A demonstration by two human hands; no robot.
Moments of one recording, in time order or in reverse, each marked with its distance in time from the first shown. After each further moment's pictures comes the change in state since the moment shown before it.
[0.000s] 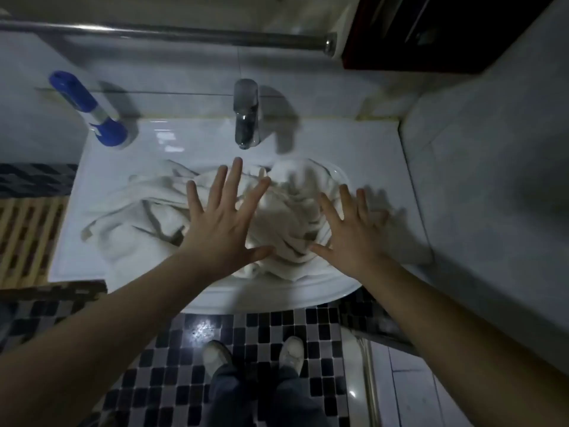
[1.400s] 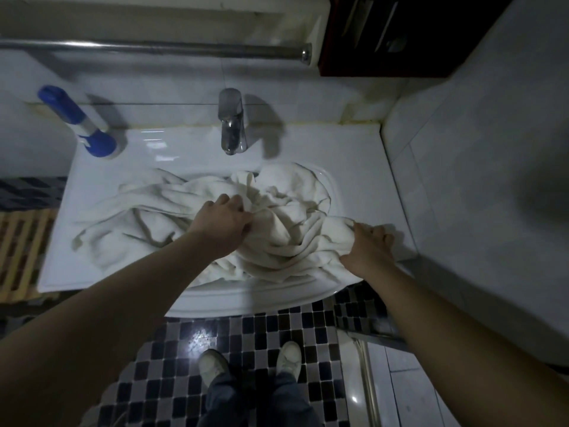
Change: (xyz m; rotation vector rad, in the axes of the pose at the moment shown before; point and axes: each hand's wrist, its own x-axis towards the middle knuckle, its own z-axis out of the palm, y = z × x) left_hand 0.047 -0.007 0.042 0.088 -0.225 0.113; right_hand -0.012 0.049 0.036 0.362 -0.298 0.508
